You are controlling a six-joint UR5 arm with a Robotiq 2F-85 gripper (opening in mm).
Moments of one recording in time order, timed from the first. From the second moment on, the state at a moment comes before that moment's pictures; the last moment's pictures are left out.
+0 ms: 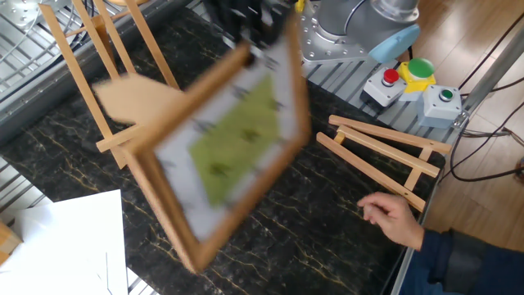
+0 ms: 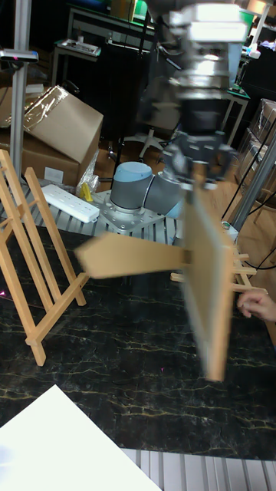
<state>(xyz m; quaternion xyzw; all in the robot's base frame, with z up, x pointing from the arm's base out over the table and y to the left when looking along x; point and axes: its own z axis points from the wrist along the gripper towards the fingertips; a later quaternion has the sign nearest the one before) 0.498 0.116 0.342 0.00 0.98 0.14 0.15</state>
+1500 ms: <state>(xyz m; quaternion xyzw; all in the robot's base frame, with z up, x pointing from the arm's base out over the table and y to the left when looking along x) 0.440 0.210 0.306 0.00 0.97 0.23 0.06</state>
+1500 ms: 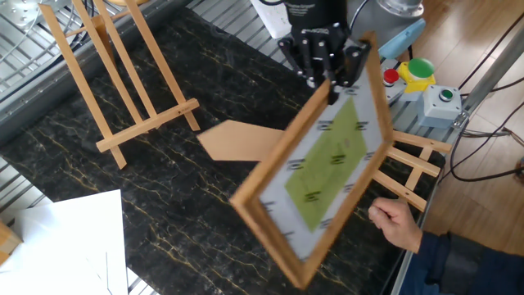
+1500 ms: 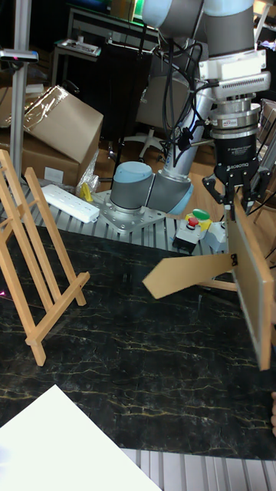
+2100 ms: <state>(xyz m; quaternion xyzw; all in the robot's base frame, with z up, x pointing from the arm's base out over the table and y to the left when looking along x) 0.443 0.245 0.289 -0.02 0.96 0.27 0.04</state>
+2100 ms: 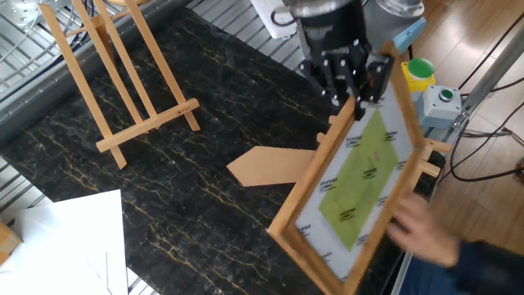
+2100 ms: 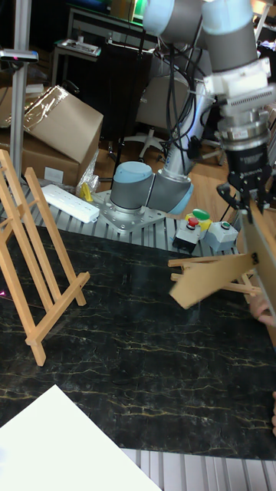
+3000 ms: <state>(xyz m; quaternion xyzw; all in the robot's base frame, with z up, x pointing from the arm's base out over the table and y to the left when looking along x) 0.466 0.264 0.240 -0.04 0.95 0.30 0.03</state>
